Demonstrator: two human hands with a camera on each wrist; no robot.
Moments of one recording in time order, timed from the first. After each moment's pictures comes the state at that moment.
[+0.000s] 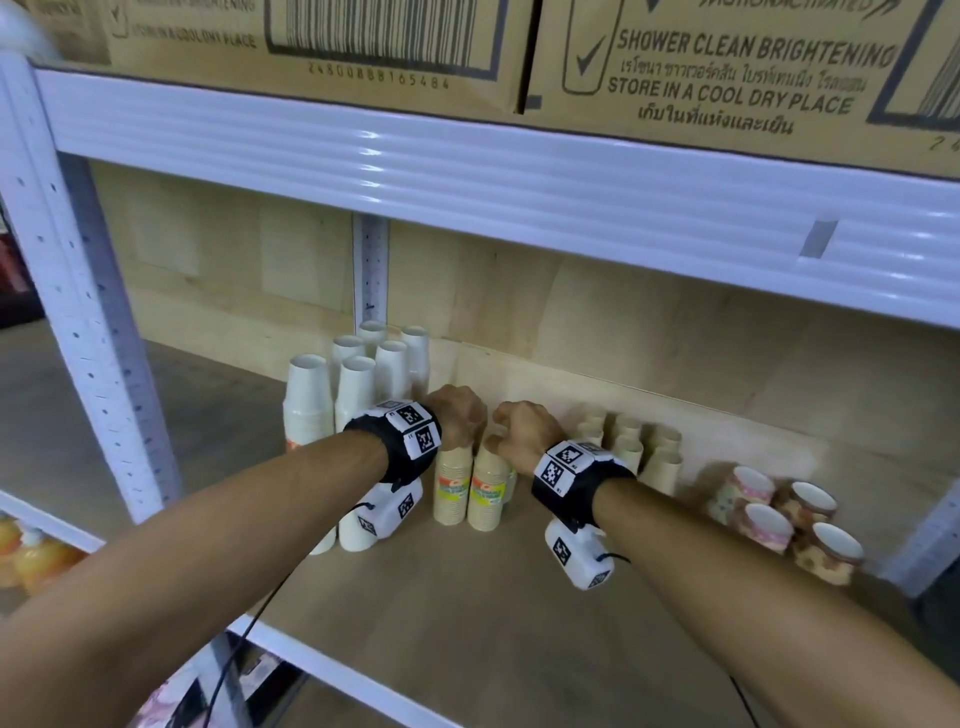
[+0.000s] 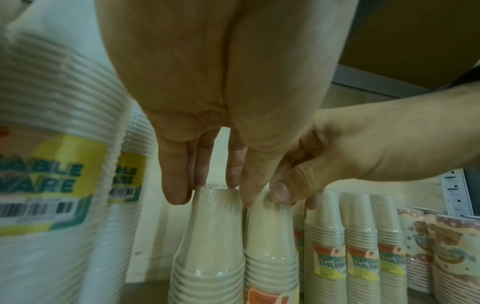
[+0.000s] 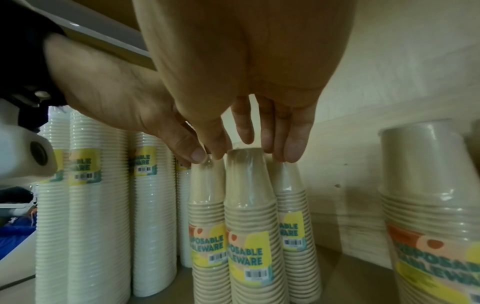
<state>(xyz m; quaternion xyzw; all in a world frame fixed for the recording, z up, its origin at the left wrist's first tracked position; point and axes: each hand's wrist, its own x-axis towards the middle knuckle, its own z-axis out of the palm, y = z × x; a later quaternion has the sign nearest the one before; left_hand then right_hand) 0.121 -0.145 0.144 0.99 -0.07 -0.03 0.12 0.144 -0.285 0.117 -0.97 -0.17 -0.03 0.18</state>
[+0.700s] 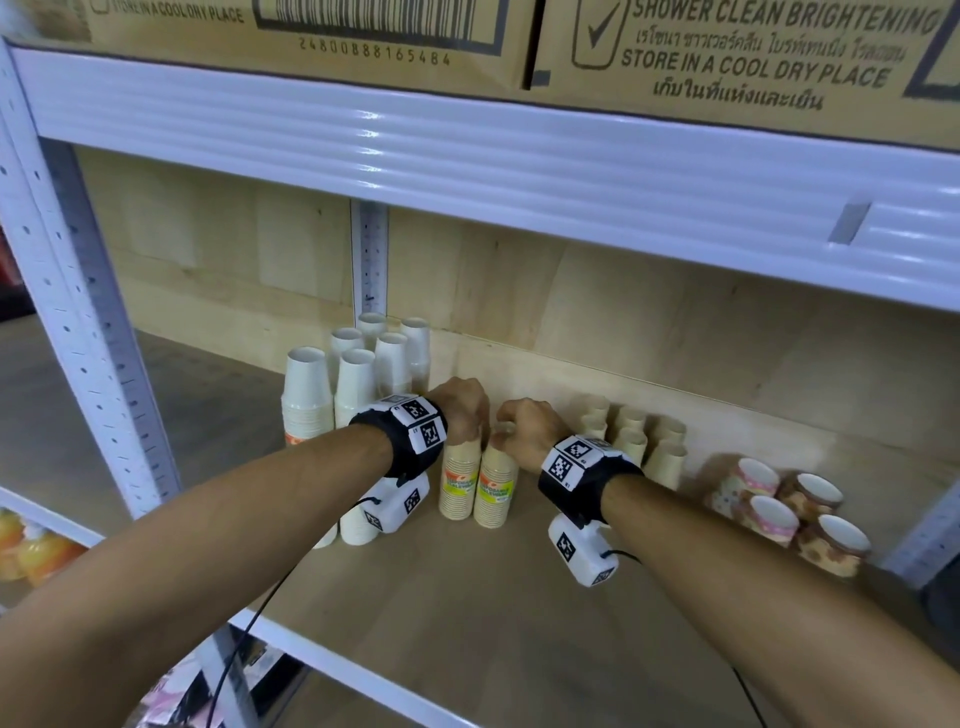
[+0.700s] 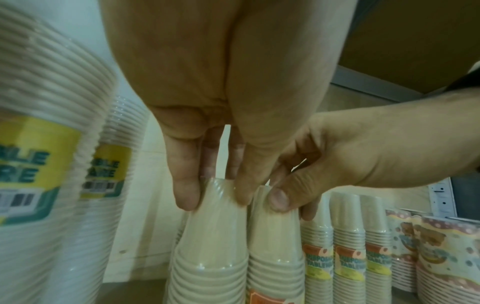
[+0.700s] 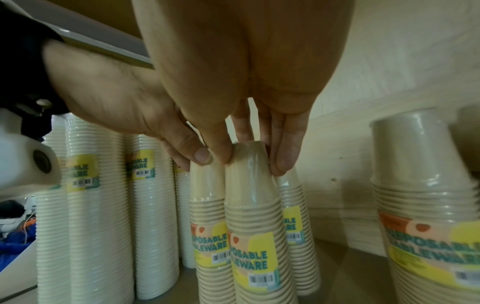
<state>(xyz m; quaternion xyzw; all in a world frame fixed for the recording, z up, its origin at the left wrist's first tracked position) 0.132 -0.149 0.135 0.99 -0.09 -0.01 0.13 0.144 -0.289 0.112 -0.96 -0.19 -0.01 0.18</state>
